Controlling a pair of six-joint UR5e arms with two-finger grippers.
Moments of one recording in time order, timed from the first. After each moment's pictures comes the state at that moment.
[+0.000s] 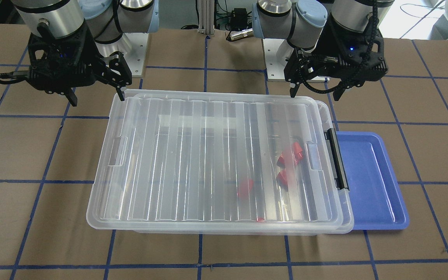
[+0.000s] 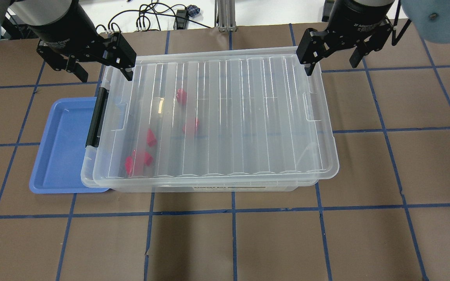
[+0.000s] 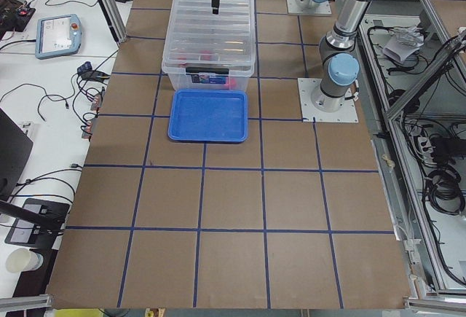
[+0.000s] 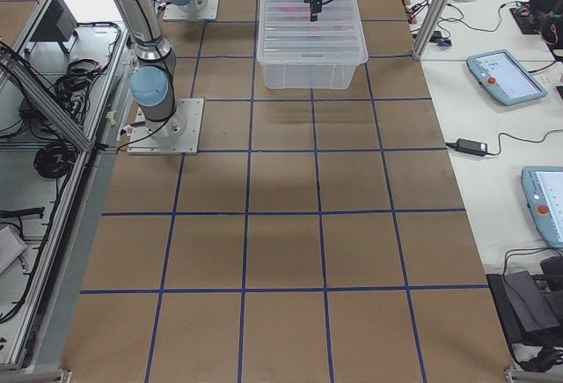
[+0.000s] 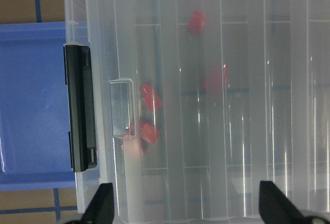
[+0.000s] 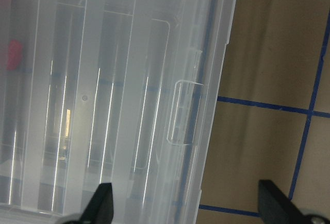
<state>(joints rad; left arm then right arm) -1.58 -1.58 -1.47 -1.60 1.54 0.03 1.63 -1.51 1.43 -1.54 -1.55 -0.10</state>
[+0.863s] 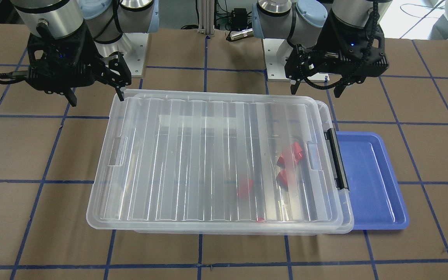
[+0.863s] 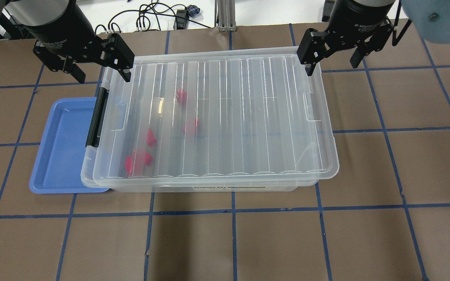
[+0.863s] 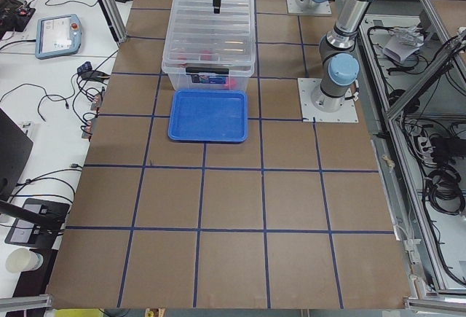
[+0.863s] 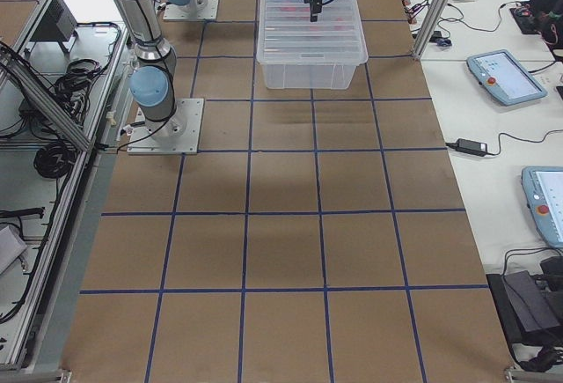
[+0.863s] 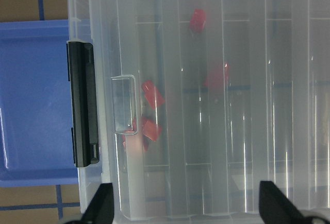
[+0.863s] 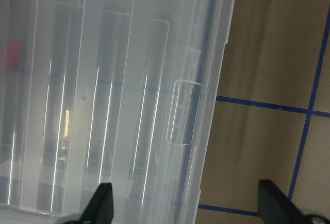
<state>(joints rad) -1.58 -1.57 -1.47 -1.61 1.54 0.03 1.63 -1.51 1.43 -1.54 -1.56 -0.10</state>
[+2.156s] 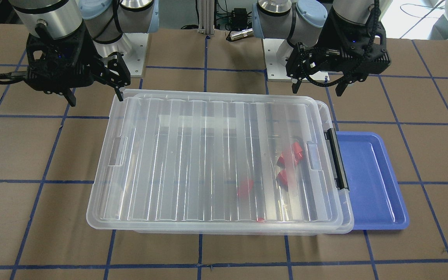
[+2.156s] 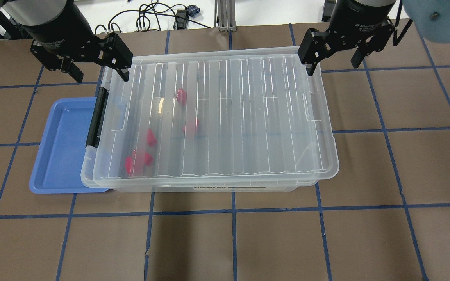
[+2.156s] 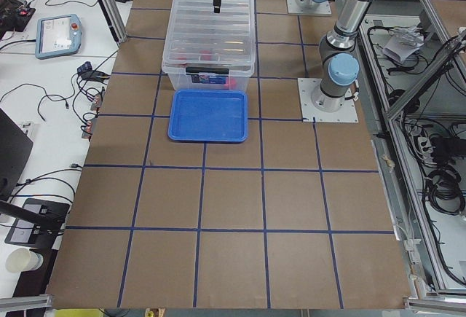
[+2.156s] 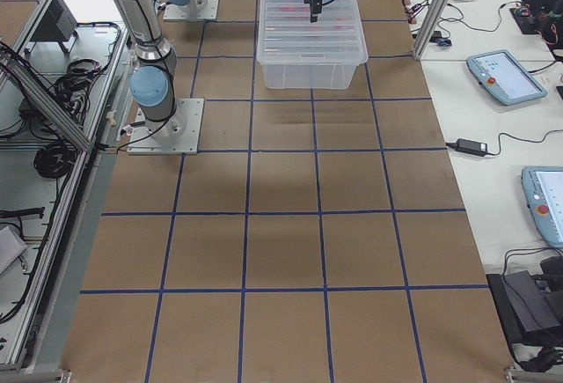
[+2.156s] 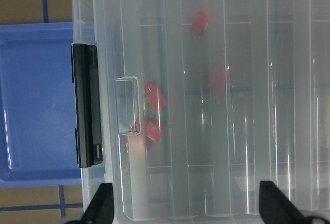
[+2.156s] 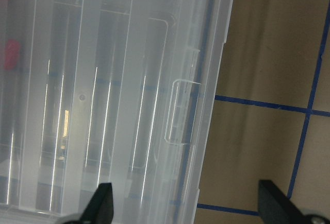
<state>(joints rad) -1.58 -1.56 -1.47 -1.61 1.55 0.03 1.63 -1.51 1.43 -1.53 -1.56 -0.10</state>
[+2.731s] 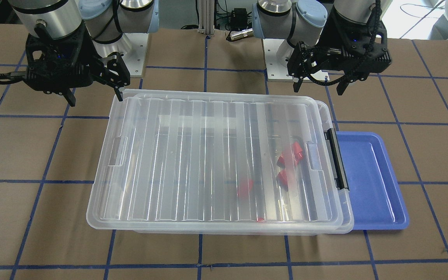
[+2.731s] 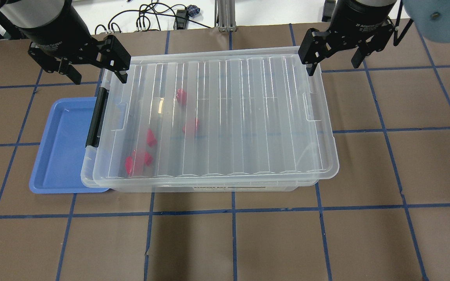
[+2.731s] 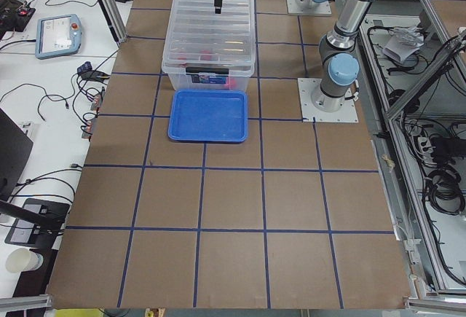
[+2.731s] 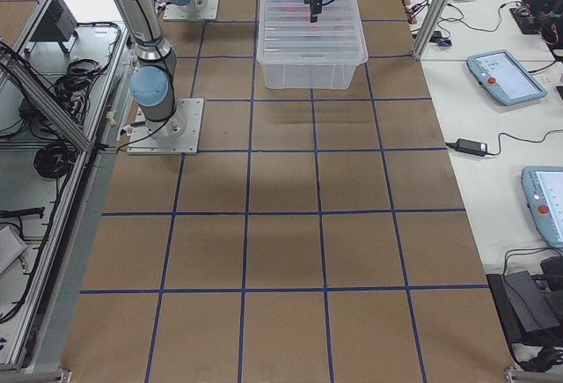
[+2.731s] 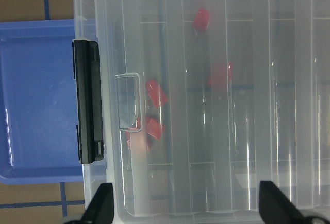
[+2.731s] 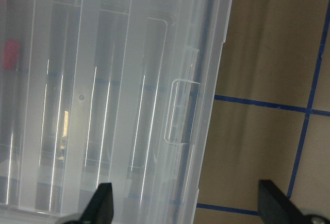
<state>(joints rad) -1.57 -1.55 -1.48 -1.60 1.55 0.04 1.62 -1.51 1.43 -1.53 -1.56 -0.10</state>
